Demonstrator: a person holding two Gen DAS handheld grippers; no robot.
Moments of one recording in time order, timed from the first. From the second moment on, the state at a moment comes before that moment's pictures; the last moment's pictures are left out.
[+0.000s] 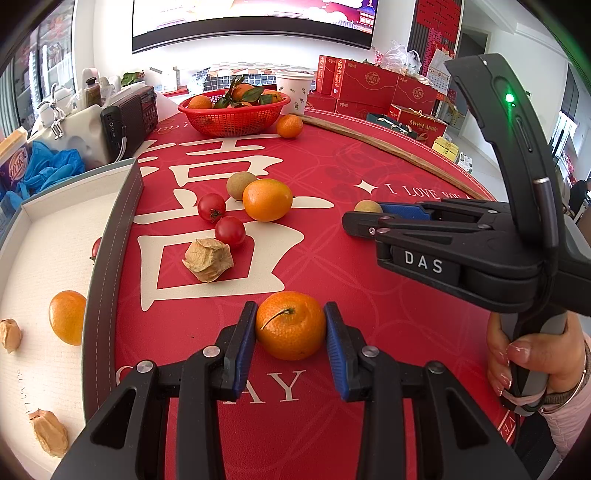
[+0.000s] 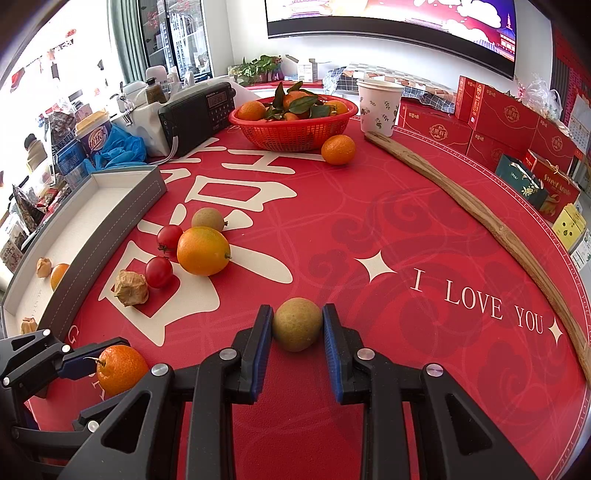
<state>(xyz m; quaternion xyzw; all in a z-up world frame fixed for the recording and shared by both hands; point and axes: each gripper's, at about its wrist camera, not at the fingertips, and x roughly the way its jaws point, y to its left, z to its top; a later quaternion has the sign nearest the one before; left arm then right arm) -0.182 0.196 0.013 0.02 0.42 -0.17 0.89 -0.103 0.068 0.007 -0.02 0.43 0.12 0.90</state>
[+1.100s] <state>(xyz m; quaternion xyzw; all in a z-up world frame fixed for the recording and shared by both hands) -0.192 0.209 0.028 0.02 0.37 -0.16 0.91 -0.099 0.069 0.018 0.03 0.42 0.14 0.90</state>
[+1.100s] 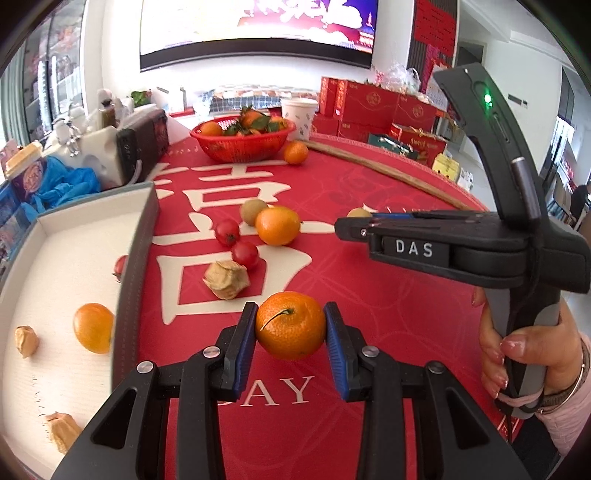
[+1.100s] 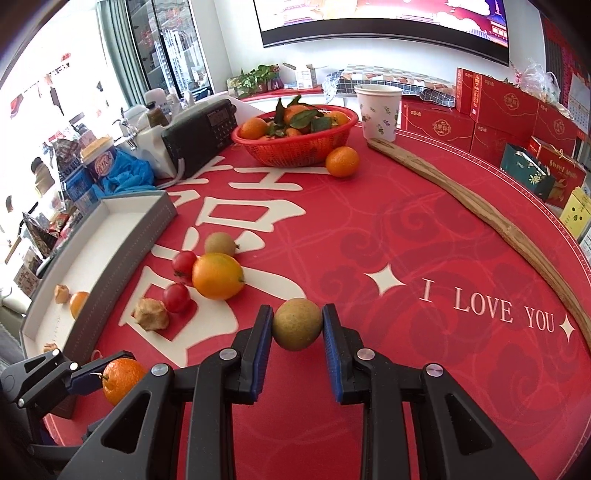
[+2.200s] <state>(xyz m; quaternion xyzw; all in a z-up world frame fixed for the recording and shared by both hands) -0.187 0.381 0.047 -0.13 0.34 0.09 0.93 -0.097 0.229 0.061 -0.01 0.37 0.30 0.88</state>
